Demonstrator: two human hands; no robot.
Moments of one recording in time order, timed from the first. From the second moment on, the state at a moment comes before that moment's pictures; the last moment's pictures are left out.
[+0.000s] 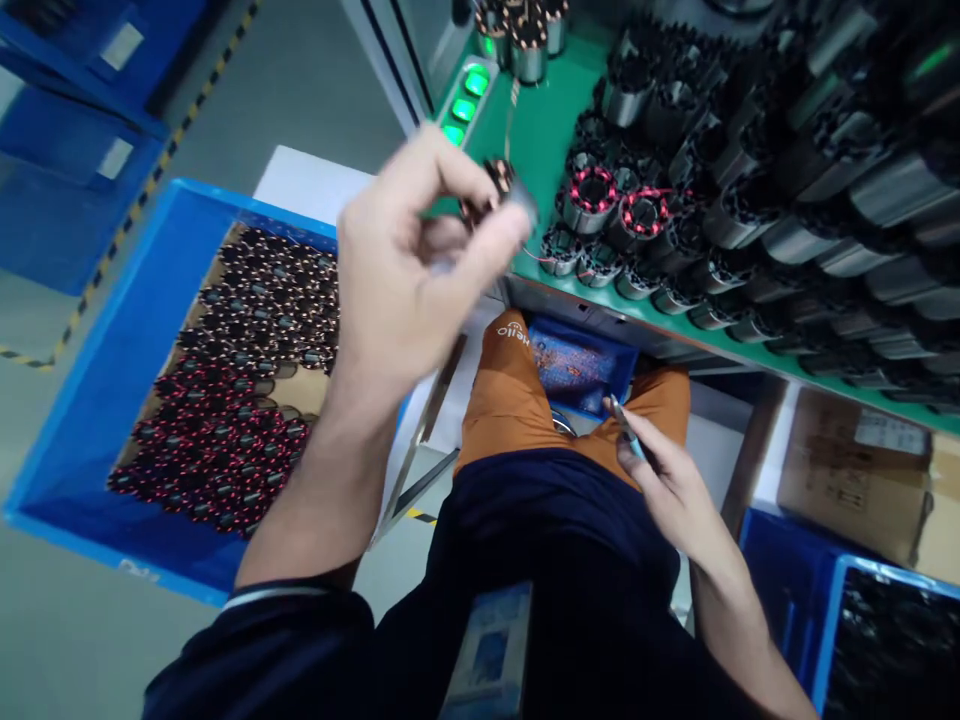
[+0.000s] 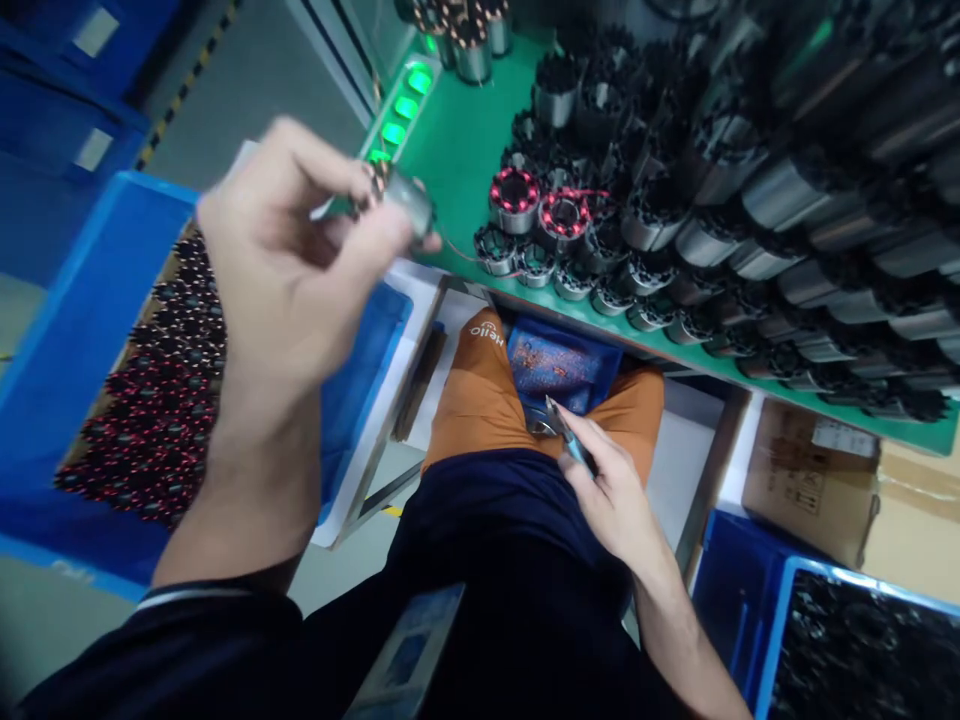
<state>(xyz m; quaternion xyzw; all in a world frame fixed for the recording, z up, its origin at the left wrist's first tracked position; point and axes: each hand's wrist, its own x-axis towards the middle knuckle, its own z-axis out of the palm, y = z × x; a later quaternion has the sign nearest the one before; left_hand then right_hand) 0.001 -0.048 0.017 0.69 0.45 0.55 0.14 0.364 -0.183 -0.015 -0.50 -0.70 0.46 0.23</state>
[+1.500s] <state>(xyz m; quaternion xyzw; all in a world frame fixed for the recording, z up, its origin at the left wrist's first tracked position) 0.090 -0.158 0.024 0.72 0.45 0.49 0.20 0.342 -0.187 0.023 -0.51 -0.71 0.38 0.31</state>
